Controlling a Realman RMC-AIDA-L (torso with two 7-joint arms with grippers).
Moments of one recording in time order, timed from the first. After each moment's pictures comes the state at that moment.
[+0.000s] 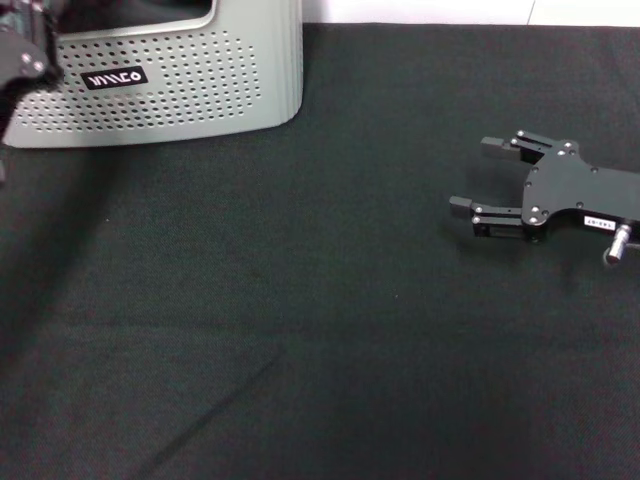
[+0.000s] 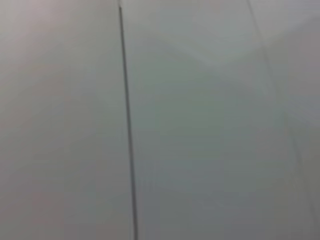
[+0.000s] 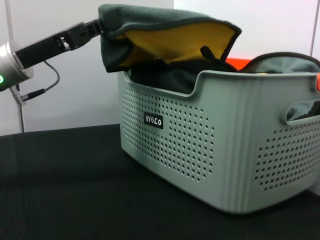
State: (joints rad) left arm -0.49 -2.03 2.64 -0.07 -1.08 1.71 -0.34; right arm 0.49 2.02 -1.18 -0.61 1.68 1.26 -2.08
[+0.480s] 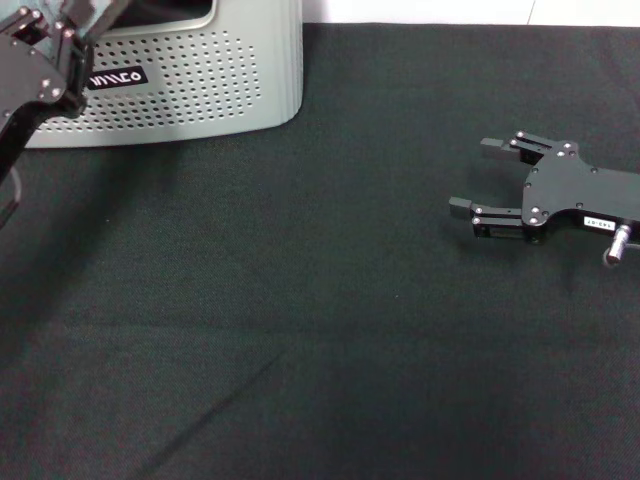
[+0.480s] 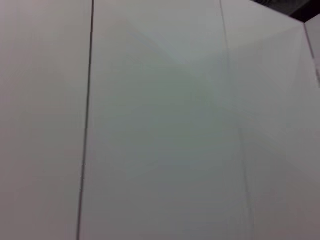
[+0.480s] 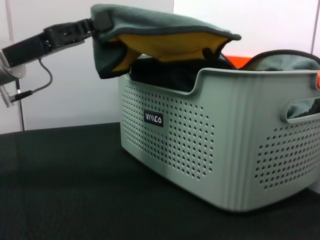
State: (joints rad) left arm -0.49 -2.03 2.75 -0.17 -1.05 1.78 -0.55; right arm 0.50 2.02 -1.18 -0.59 1.68 1.26 -2.09
